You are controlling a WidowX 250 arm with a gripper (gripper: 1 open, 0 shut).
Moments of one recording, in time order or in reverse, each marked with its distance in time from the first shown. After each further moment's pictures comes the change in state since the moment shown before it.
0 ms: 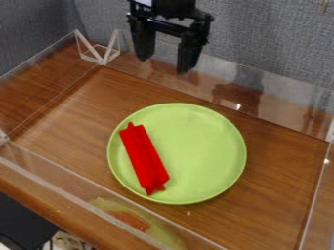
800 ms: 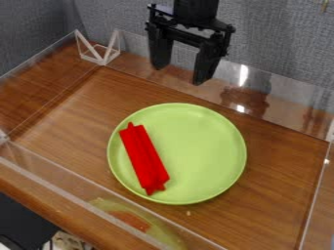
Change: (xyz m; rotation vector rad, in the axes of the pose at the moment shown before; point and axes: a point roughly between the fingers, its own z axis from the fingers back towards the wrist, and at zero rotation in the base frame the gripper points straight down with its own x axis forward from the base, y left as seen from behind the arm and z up) arm -0.001 -0.022 -0.004 0.009 0.090 -0.042
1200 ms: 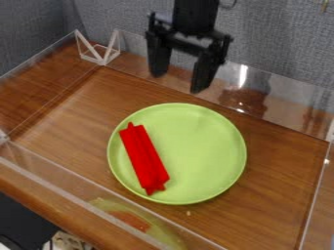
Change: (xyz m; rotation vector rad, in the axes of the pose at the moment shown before) arm -0.005 -0.001 -0.016 -0.007 0.052 0.006
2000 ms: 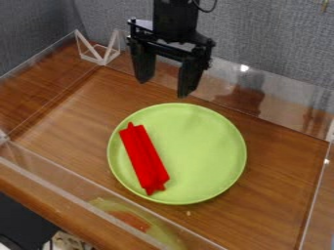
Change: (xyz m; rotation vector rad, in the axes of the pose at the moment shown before) arm -0.008 0.012 -0.001 -0.014 -0.116 0.049
